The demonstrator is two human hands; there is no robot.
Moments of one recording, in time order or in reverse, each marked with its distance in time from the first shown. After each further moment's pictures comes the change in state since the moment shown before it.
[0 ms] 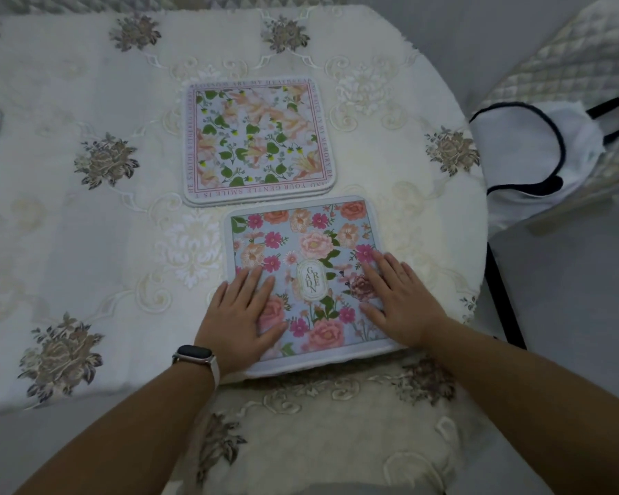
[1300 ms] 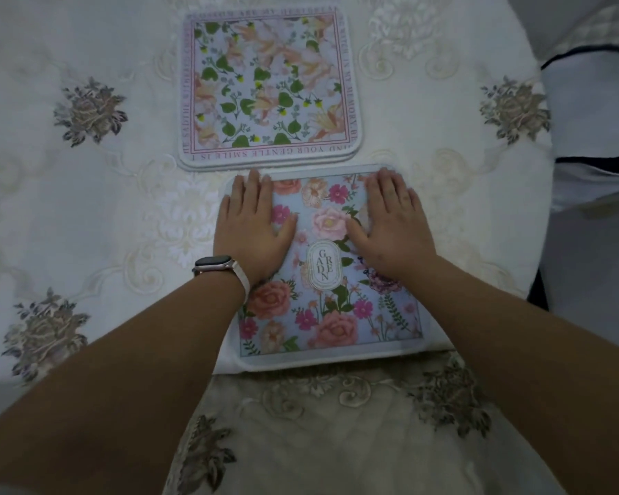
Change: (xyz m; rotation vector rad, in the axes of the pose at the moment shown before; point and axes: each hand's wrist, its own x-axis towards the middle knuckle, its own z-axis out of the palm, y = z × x) left_hand 0.115 -0.002 -0.016 -0.034 0.097 -0.292; right_hand 0.107 -0.020 -0.026 0.163 0.224 0.122
